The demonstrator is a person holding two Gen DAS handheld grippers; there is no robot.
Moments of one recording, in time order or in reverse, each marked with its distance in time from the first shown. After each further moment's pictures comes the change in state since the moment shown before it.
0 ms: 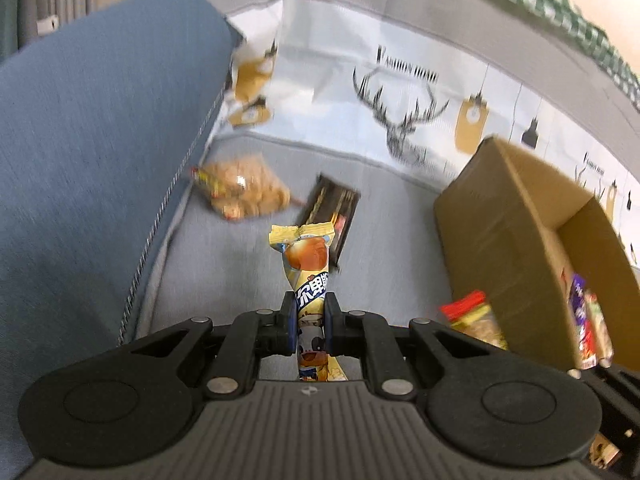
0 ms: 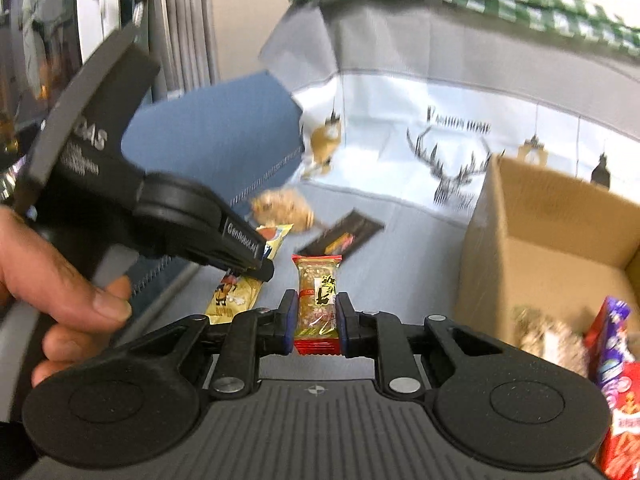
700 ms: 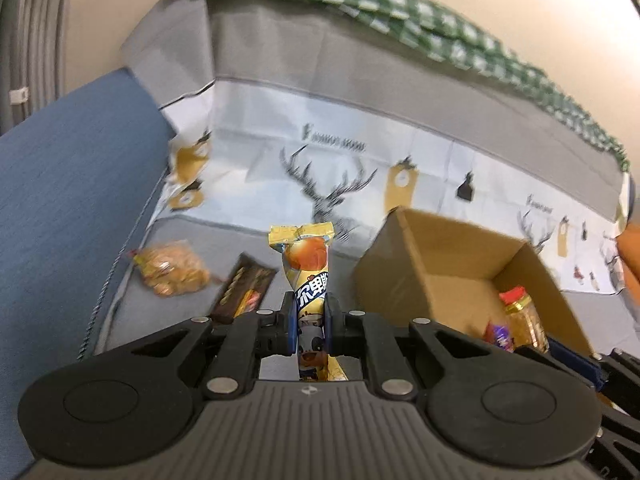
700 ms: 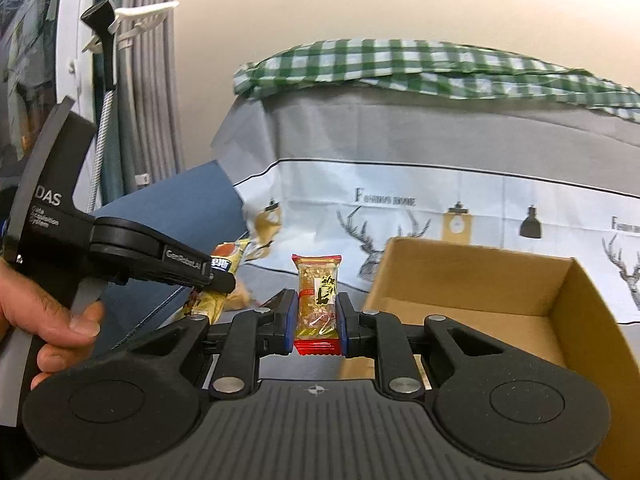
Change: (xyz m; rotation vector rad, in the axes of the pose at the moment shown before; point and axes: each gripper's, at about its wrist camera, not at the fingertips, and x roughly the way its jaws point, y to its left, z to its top) left arm -0.046 -0.066 0.013 0.043 -0.203 -0.113; right arm -0.073 -0.069 0.016 0.047 -0.195 -0.083
